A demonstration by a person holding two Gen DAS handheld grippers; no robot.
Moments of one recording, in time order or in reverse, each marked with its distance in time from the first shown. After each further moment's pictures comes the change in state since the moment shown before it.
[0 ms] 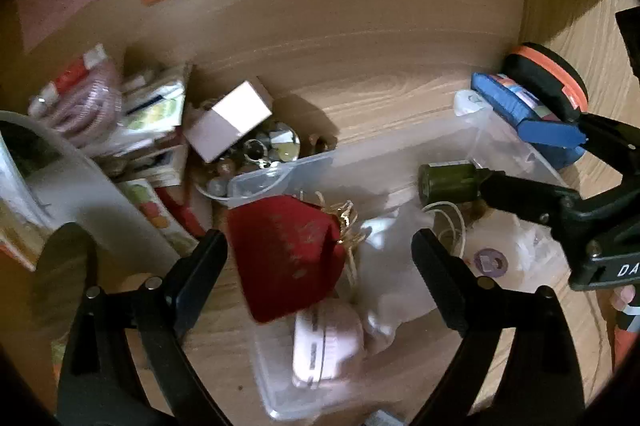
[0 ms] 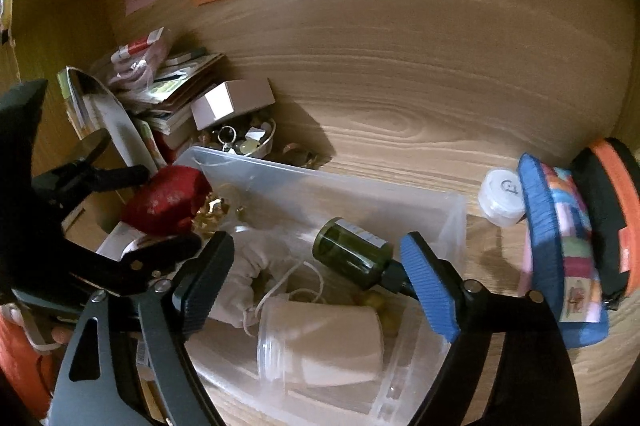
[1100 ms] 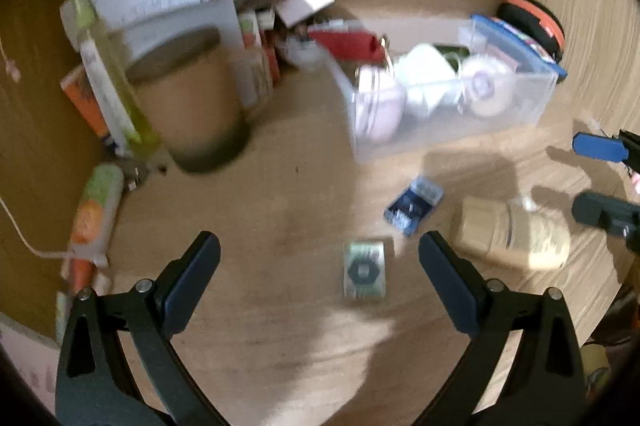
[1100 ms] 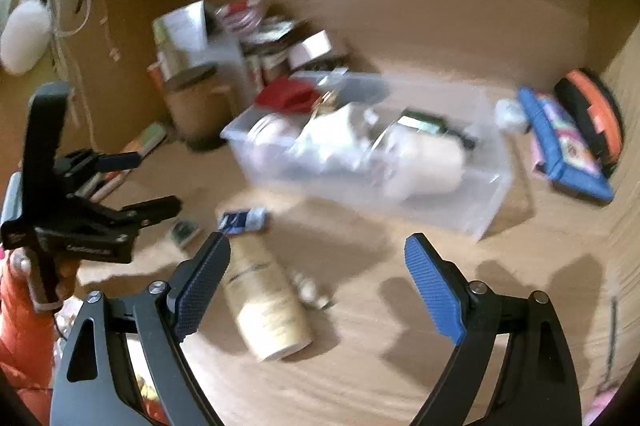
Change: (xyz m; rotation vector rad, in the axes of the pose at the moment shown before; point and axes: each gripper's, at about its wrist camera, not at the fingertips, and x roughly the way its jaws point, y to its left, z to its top) left arm -0.080 0.028 -0.155 -0.068 0.095 0.056; right arm -0.084 0.080 -0.128 -0.001 0.012 0.114
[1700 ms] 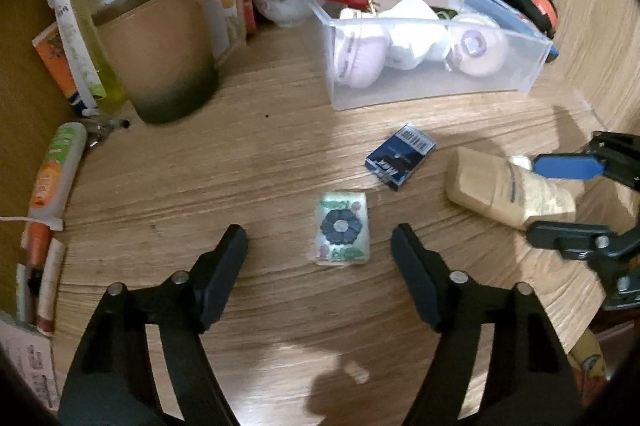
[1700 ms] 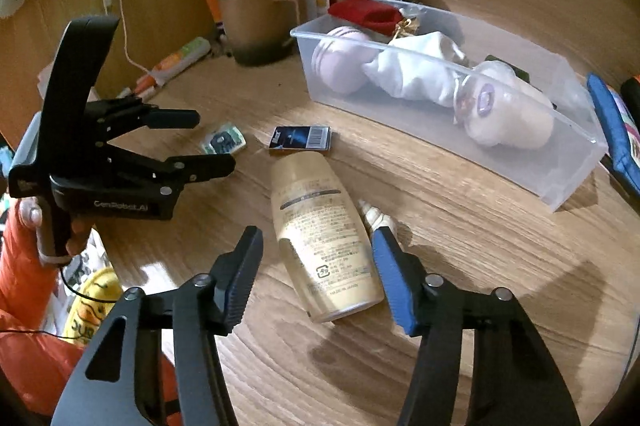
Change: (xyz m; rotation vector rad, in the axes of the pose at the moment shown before) left arm 0.020 -0.001 -0.020 -0.014 0.070 -0.102; right arm 0.038 0.028 -0.023 -0.167 0.188 0.066
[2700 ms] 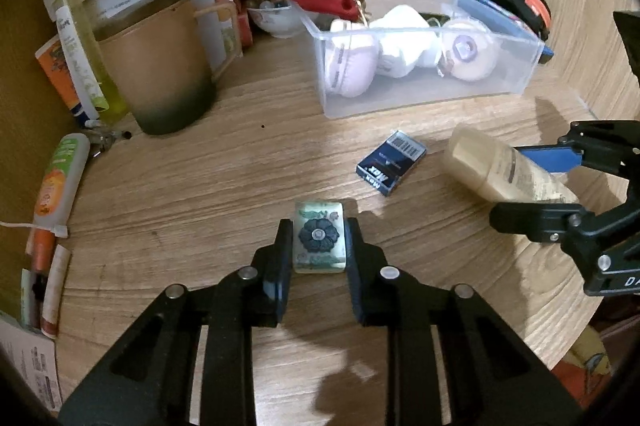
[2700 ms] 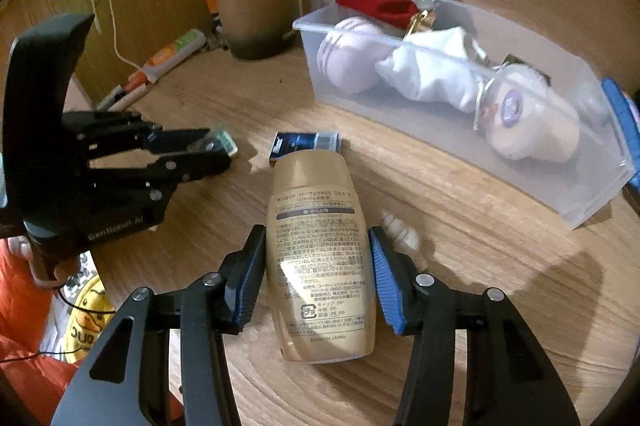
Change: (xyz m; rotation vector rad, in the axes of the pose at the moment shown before) left arm -0.009 -0.003 0.002 0.015 -0.046 0.017; right arm 0.015 0.002 0.018 0.024 0.013 0.011
